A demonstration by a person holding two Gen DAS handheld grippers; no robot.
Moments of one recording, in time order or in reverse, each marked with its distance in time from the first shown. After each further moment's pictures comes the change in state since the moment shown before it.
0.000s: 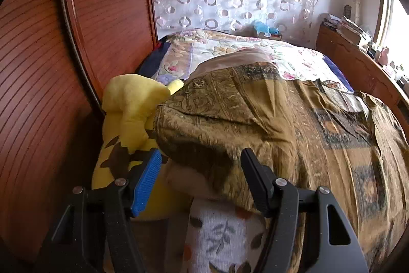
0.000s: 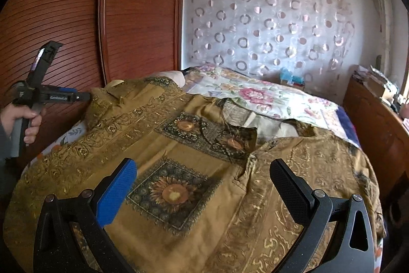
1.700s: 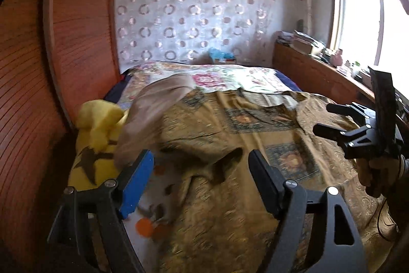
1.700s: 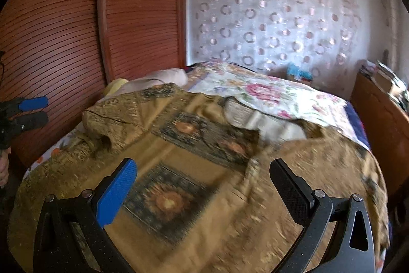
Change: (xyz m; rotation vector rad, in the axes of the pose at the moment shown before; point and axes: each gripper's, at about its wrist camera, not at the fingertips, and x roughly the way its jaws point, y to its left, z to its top) left arm -0.126 -0.059 -0.060 0.096 -0.192 -0.177; right arm 0.026 0.012 0.021 -0.020 0.014 0.072
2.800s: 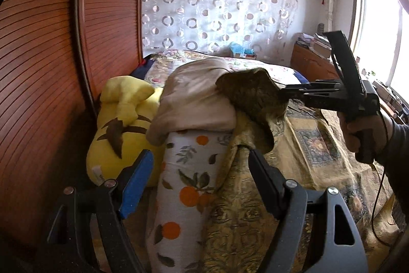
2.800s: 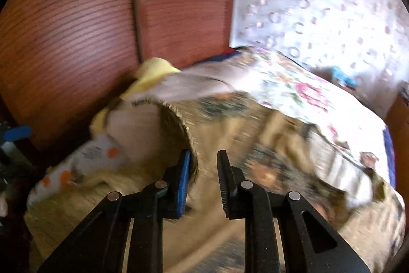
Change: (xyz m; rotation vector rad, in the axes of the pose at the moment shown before) left arm -0.001 0.046 -0.040 -0.080 0.034 0.056; right arm 0.148 0.043 0.056 -0.122 0.149 0.108
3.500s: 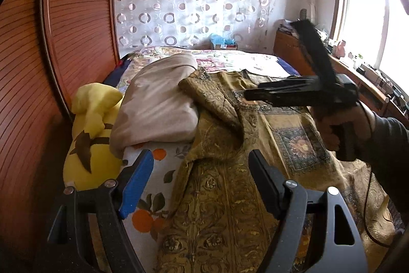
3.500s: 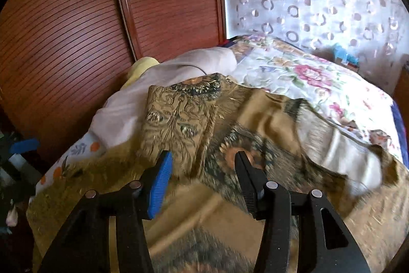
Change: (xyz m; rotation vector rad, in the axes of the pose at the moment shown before) left arm 0.032 -0.045 0.020 0.085 0.046 -0.067; right arm 0.028 -0.031 -0.006 0.110 0.012 0.126
